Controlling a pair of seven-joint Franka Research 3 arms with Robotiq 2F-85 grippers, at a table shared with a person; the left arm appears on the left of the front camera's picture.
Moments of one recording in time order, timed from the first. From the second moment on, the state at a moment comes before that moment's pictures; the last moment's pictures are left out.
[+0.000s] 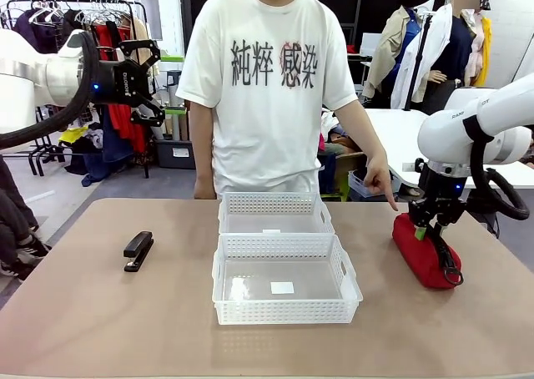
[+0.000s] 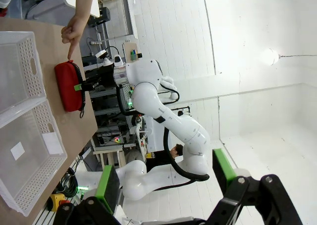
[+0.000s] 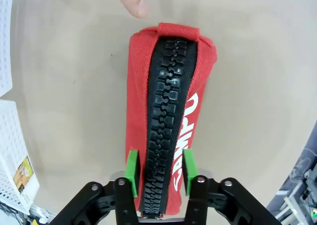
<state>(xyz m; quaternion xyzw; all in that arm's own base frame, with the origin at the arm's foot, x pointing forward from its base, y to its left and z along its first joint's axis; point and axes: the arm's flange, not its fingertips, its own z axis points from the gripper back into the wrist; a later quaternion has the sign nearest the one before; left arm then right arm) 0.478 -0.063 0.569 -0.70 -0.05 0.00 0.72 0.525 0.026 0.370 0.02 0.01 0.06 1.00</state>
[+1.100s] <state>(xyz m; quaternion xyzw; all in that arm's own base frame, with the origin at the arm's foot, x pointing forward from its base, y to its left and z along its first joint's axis) 0.478 -0.063 0.569 -0.70 -0.05 0.00 0.72 0.506 0.065 0.472 0.02 0.00 0.07 1.00</state>
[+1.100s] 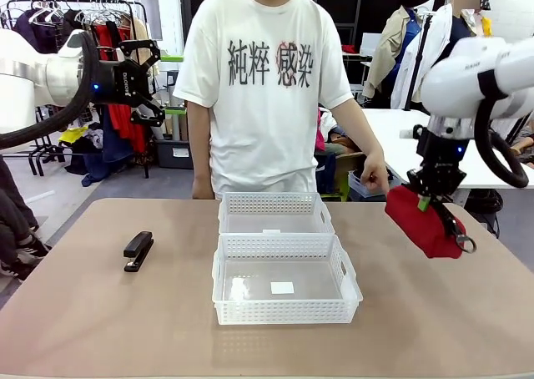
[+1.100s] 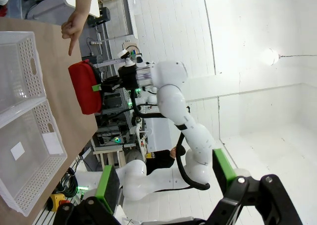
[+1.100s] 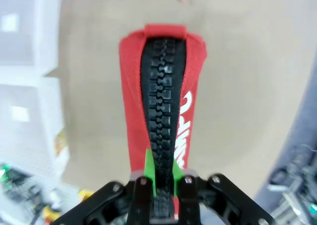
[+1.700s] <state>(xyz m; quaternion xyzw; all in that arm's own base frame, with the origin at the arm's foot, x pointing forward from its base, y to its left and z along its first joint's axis) 0.478 -0.063 0.569 -0.70 -0.05 0.00 0.72 0.508 0.092 0.556 0.08 -0.05 0.07 0.99</state>
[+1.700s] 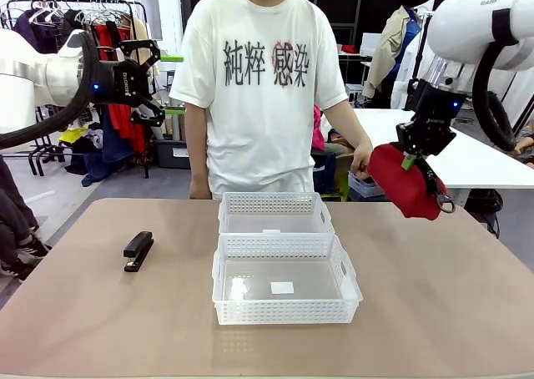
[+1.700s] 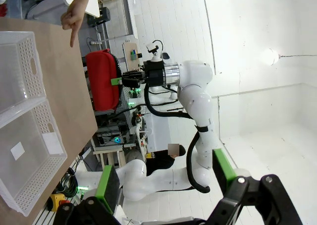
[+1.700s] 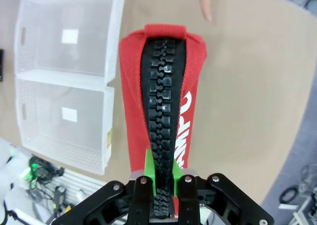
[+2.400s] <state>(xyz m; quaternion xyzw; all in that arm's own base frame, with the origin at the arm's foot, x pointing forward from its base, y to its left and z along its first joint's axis) 0.478 -0.063 0.569 -0.70 -0.05 0.00 0.72 0.511 0.091 0.561 0.09 -0.05 0.07 0.99</state>
